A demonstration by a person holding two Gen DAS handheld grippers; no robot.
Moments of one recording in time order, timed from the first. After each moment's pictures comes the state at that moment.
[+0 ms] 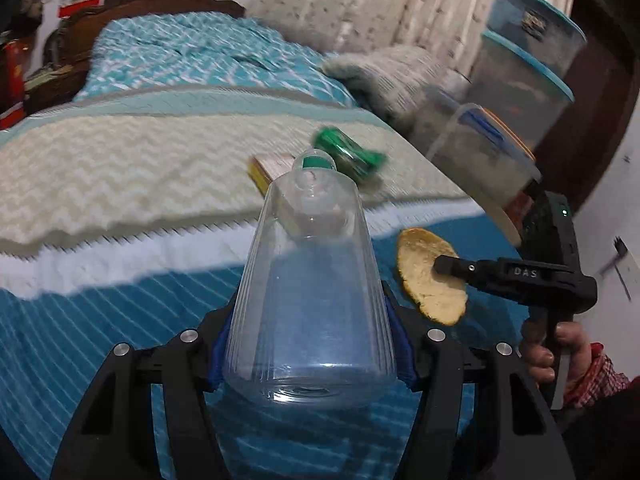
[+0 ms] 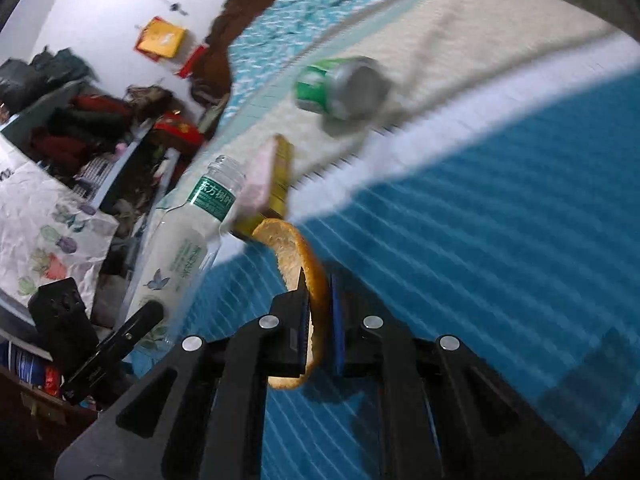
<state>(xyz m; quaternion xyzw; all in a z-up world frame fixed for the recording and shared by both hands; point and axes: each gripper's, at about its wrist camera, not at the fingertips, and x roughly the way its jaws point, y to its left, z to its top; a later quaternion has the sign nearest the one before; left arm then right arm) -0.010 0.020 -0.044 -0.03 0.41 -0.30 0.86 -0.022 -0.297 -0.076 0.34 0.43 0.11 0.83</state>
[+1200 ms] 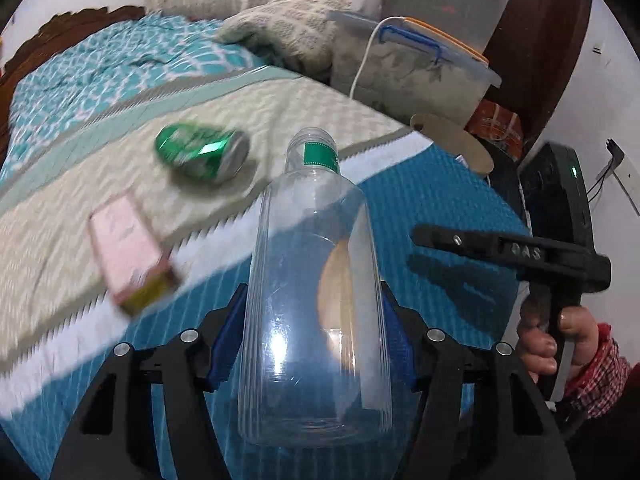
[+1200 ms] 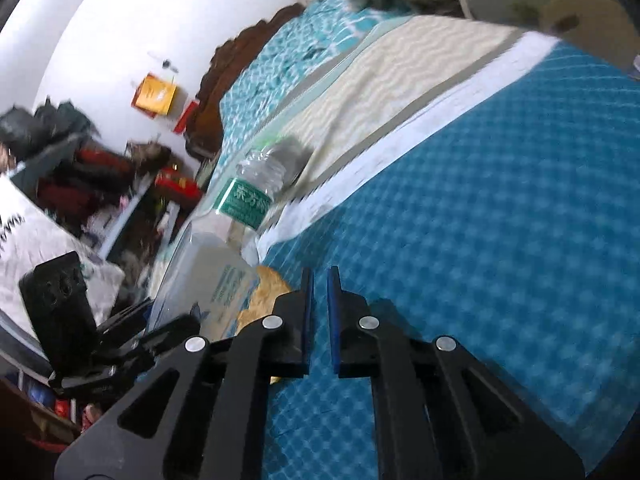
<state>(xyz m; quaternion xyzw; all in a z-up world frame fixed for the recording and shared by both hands) 0.007 -0.154 -0.035 0.12 0.43 -0.38 0.81 -0.083 -0.404 -0.086 0.39 0.36 0.08 0.84</state>
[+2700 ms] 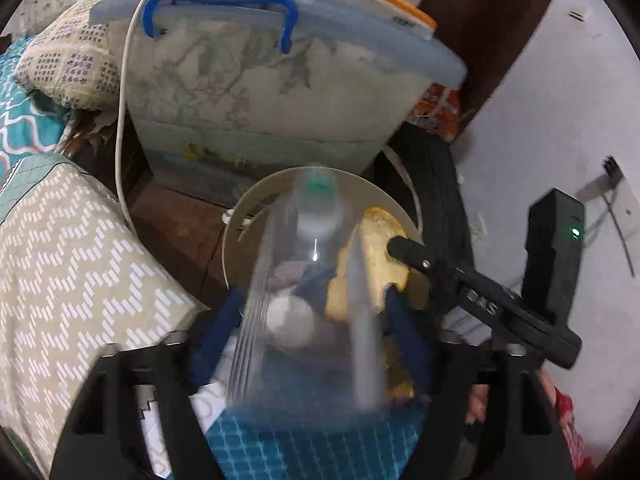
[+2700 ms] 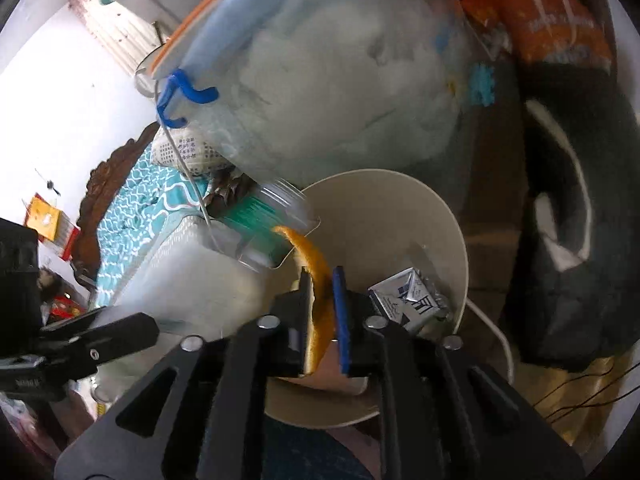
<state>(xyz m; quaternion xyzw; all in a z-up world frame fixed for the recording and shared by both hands) 0.077 -0.558 -0.036 0.16 0.47 -0.51 0.71 -0.093 -0.714 -0.085 0.40 0.28 -0.20 0.85</state>
